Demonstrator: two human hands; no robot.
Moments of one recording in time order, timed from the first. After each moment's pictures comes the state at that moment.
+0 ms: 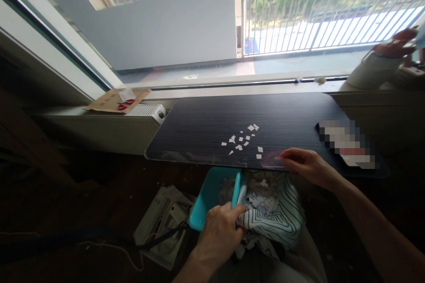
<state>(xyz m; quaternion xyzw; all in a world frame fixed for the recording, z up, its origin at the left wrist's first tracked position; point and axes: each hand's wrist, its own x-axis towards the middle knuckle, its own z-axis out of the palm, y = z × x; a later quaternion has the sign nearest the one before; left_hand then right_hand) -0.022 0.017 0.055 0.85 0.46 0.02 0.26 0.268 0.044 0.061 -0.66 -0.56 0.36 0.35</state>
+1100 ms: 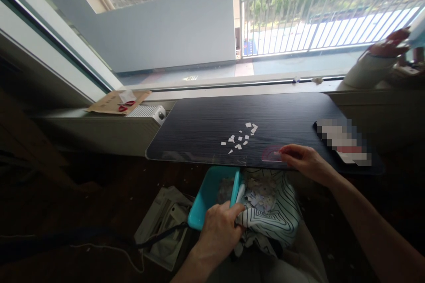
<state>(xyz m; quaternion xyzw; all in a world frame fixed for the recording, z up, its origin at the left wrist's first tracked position) -0.020 0.017 0.061 0.85 0.46 -0.02 0.24 0.271 0.046 0.058 -0.65 -0.56 0.34 0.37</state>
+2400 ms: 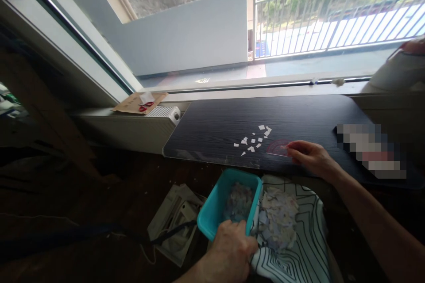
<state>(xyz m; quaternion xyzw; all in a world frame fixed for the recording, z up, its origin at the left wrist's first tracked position) -0.043 -0.003 0.054 0.92 0.31 -0.11 0.22 0.259 0.076 0.053 -0.64 -0.51 0.38 0.43</state>
